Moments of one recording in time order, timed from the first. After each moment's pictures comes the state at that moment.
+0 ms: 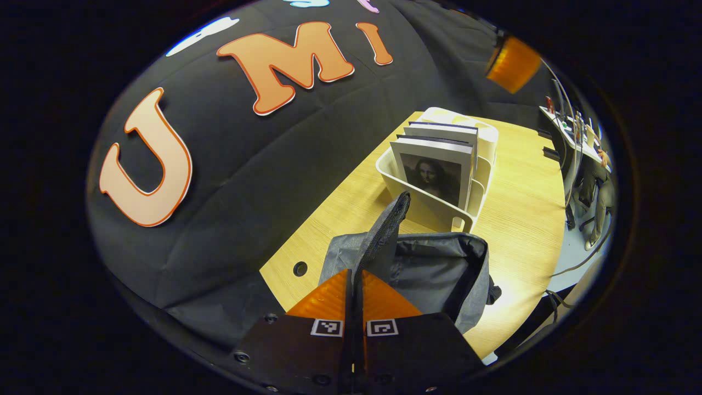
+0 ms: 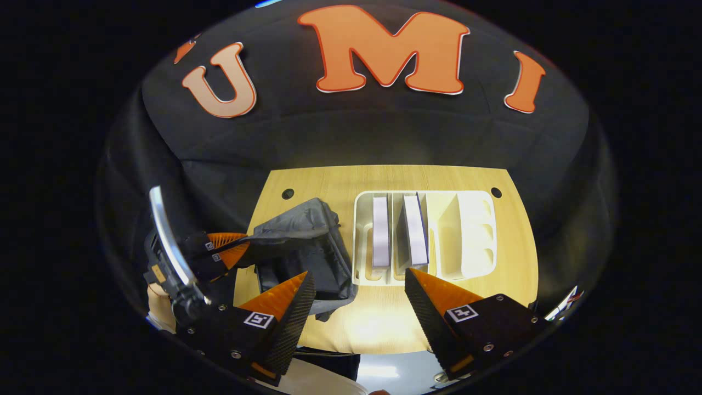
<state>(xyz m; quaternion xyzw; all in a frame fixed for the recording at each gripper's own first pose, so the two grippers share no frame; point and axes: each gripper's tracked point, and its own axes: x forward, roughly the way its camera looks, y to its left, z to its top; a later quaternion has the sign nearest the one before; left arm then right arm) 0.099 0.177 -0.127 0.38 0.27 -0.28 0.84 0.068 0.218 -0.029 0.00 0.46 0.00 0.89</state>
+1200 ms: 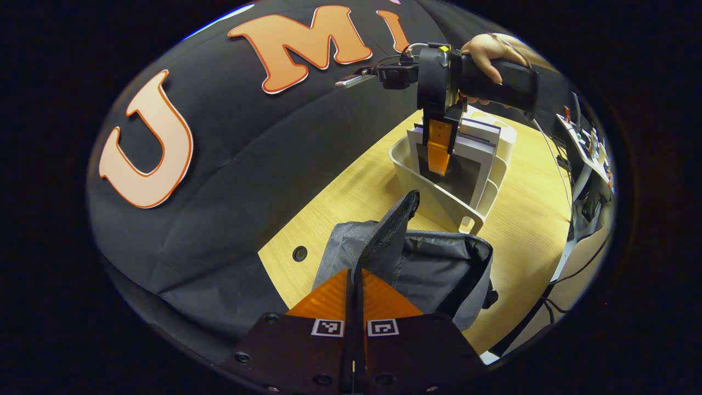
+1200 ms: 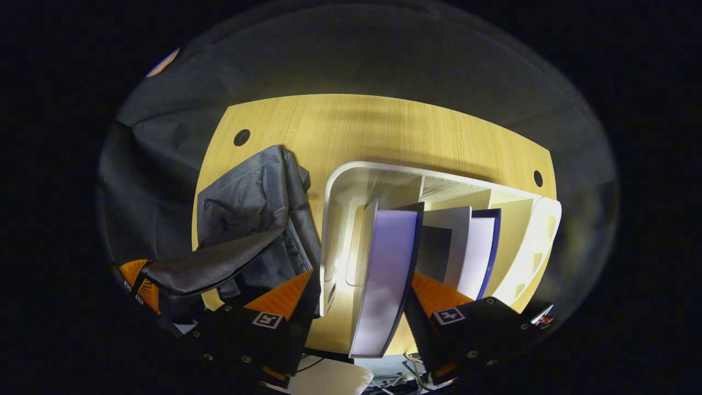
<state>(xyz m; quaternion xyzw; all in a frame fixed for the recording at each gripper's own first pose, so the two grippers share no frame) 0.112 0.182 -0.137 0.36 0.32 -0.24 0.84 0.180 0.193 -0.191 -0.04 0.63 0.01 0.78</state>
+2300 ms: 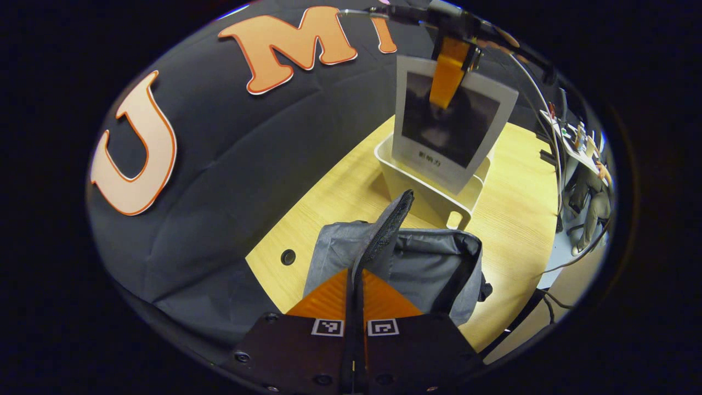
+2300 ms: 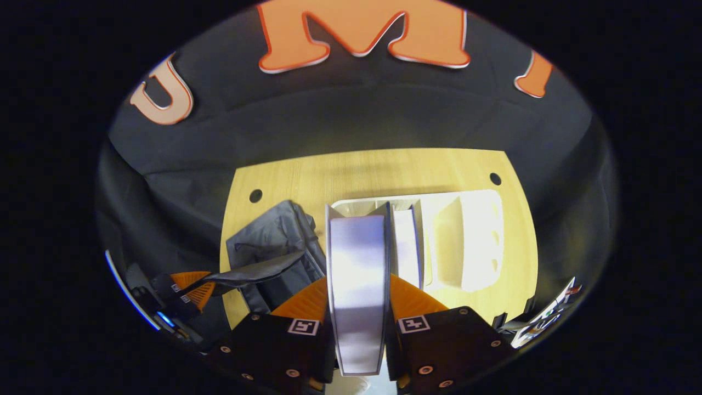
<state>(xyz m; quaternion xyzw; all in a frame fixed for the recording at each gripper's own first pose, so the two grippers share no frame) 0.113 0.183 -0.141 0.36 0.33 -0.31 0.82 0.127 0.183 -0.041 0.03 0.47 -0.05 0.88</state>
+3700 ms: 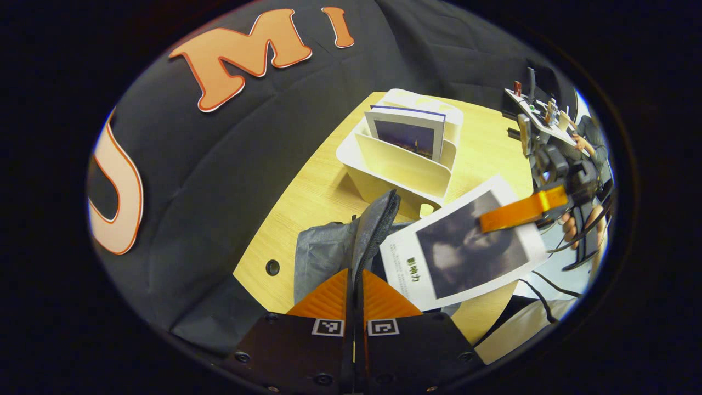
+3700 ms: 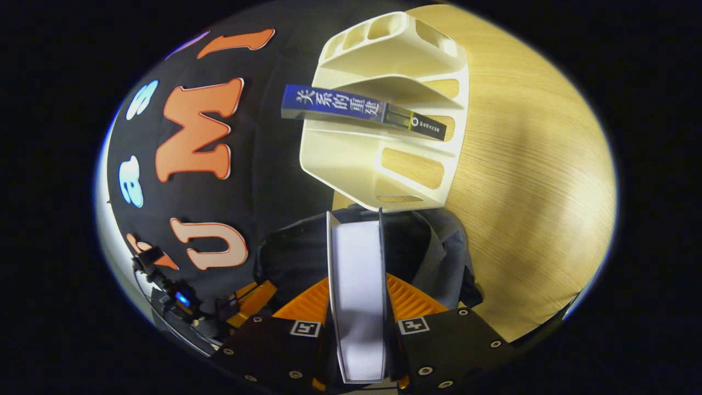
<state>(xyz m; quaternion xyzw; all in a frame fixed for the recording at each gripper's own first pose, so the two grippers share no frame) 0.097 0.155 -0.136 0.40 0.35 -0.37 0.76 0.016 0.294 -0.247 0.62 0.25 -0.02 0.74</state>
